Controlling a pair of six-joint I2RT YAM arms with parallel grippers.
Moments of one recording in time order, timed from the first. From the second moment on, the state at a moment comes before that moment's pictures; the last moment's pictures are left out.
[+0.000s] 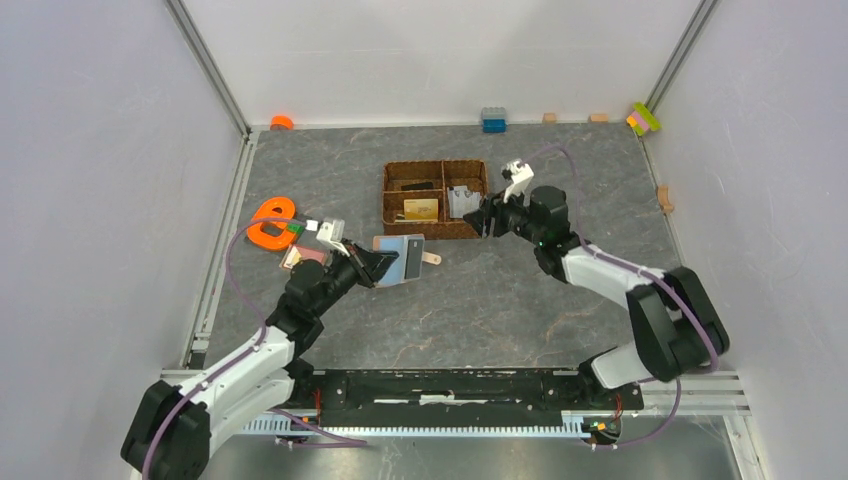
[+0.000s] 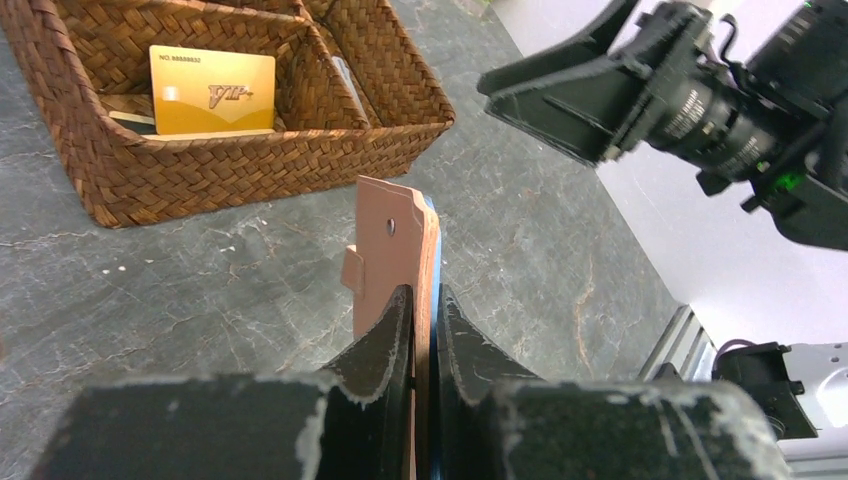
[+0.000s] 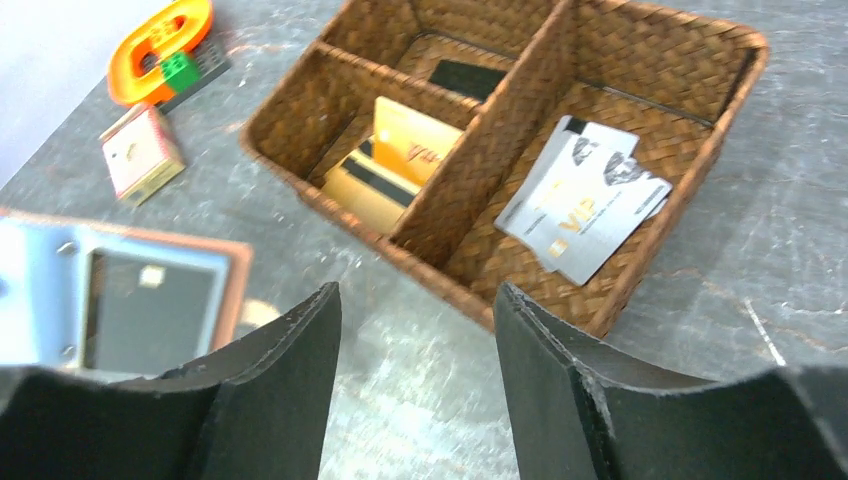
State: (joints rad) left arm -0.51 0.80 0.22 0.52 0.18 -0.62; right arm 0.41 1.50 0.75 0.47 -0.33 0.22
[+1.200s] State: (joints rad) left arm -0.64 1.14 0.22 1.22 0.42 -0.91; right arm 0.48 1.12 0.21 1.02 -0.66 0.42
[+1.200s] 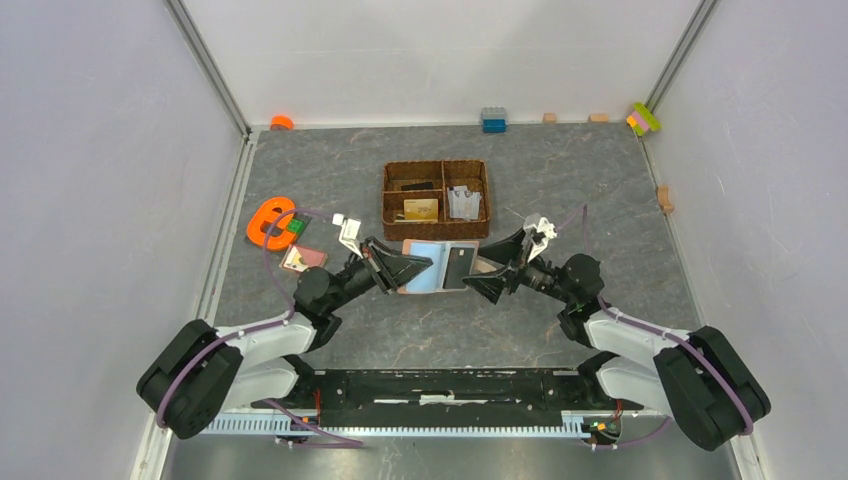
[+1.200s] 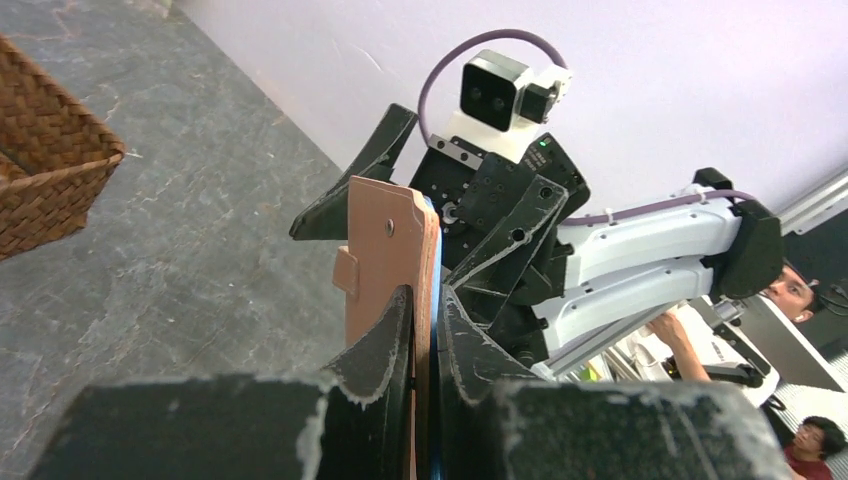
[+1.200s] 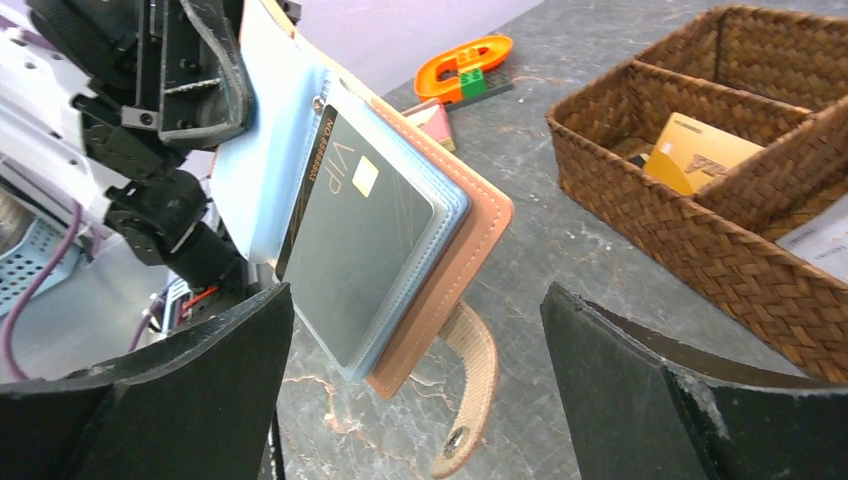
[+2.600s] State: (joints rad) left arm -0.69 0.60 0.25 0.48 -0.06 -0.65; right arm 0.48 1.24 0.20 1.24 -0.78 0.65
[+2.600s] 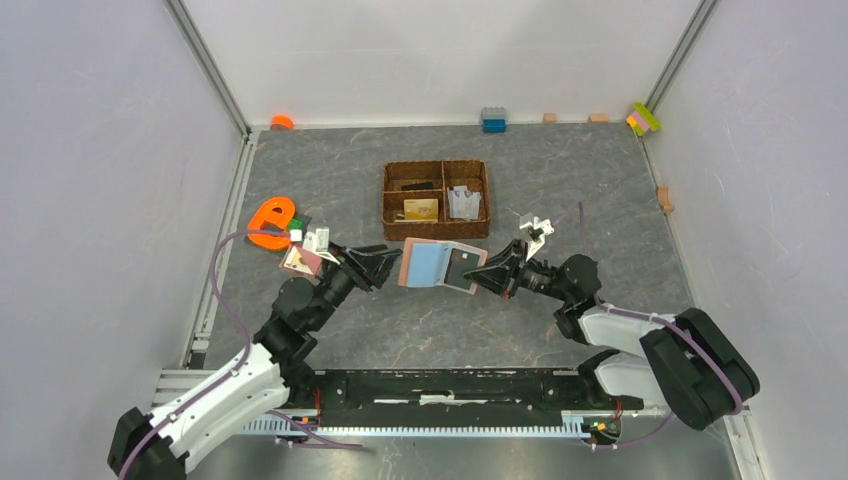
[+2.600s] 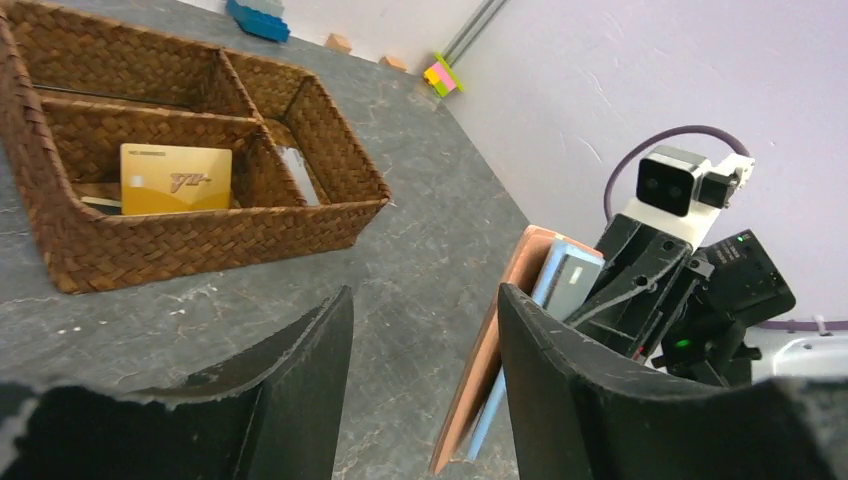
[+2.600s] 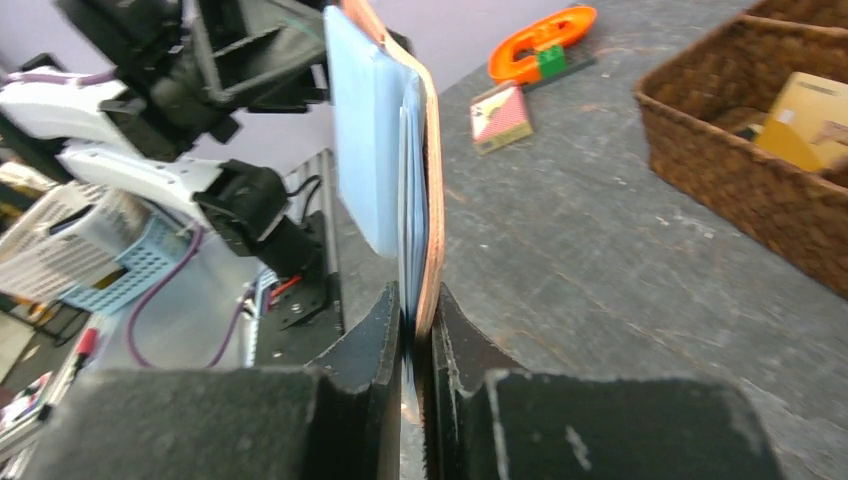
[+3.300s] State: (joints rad) left arm -0.78 0.90 0.33 0.56 0.30 -0.55; right arm 0.48 1.18 0.24 0.82 -0.57 0.43
